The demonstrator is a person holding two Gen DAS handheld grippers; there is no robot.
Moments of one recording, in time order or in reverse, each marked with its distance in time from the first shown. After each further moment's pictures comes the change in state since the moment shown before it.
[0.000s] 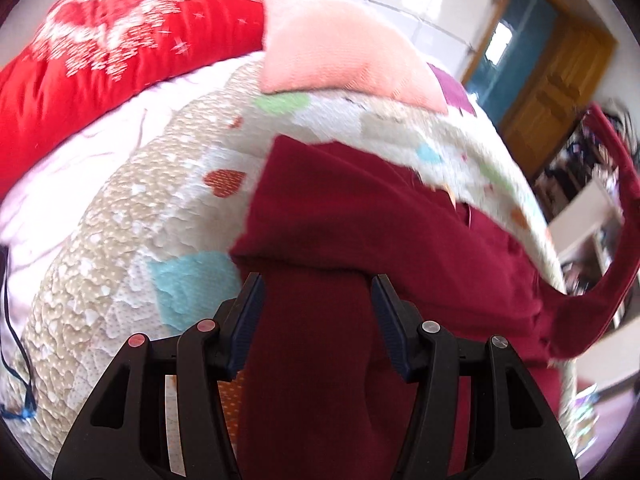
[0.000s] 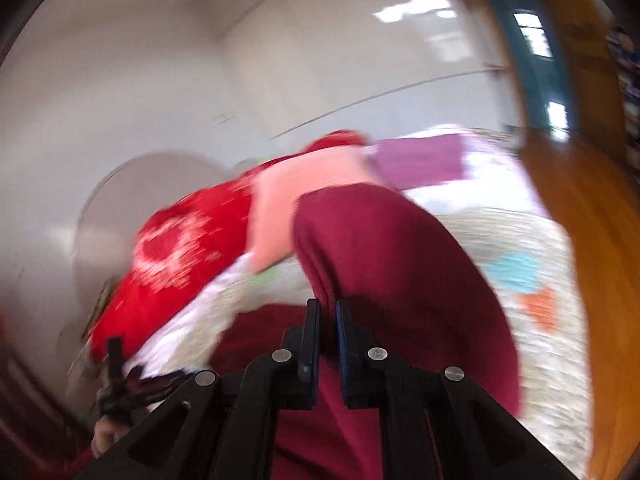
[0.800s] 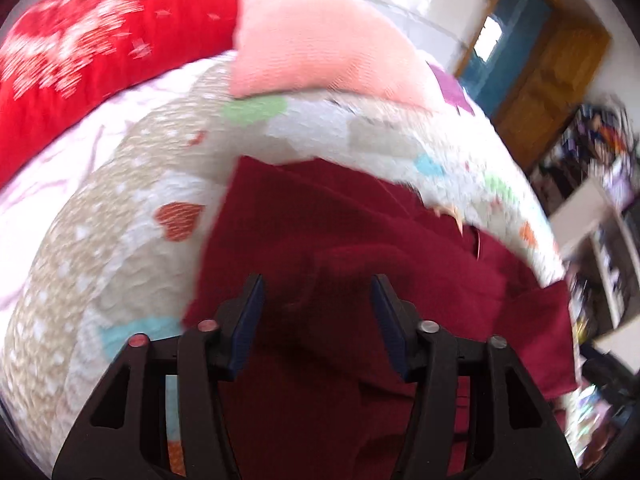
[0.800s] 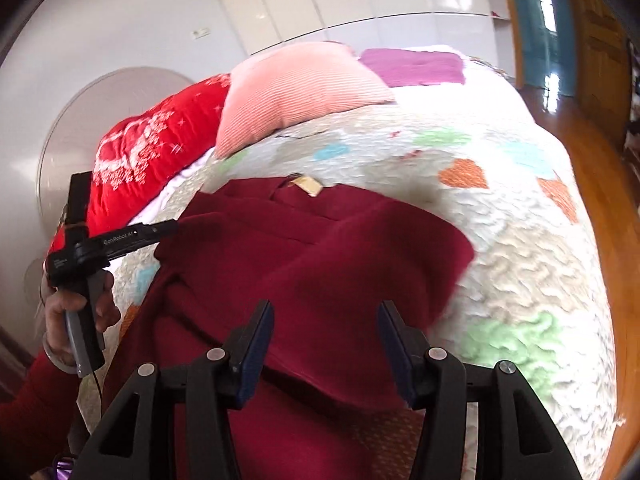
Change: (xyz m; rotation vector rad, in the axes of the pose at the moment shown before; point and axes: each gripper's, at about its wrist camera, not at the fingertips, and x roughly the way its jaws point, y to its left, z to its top) left arm 0.064 -0.029 0.035 0.087 0.036 -0.026; right arm 0.047 -0.016 -0.104 0.014 0.263 -0.171
